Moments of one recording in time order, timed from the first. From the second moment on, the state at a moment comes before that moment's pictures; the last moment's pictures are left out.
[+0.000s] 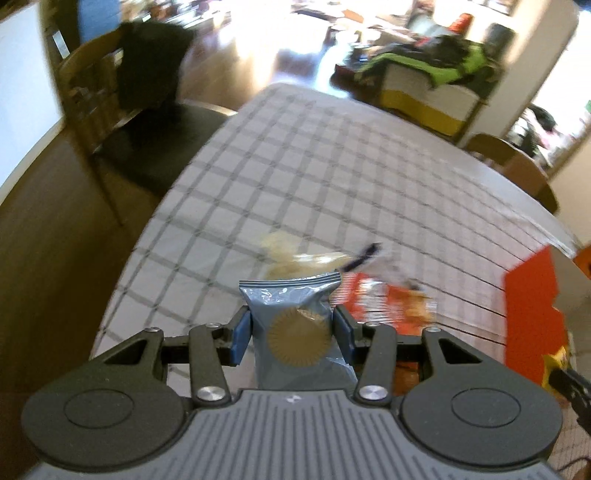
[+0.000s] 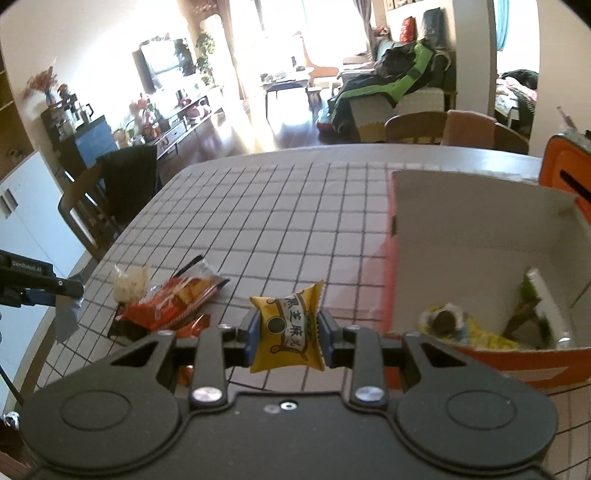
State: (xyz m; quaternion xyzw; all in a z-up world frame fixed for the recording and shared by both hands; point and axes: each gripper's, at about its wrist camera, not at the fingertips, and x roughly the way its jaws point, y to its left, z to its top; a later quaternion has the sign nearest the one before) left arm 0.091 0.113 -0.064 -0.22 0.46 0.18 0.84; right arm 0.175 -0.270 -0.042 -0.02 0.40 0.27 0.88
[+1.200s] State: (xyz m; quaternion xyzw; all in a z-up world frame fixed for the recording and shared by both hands) left arm 0.261 -0.191 -0.023 -0.03 0.46 -0.08 0.88; right arm 0.287 -0.436 -0.044 -0.03 0.40 0.15 0.90
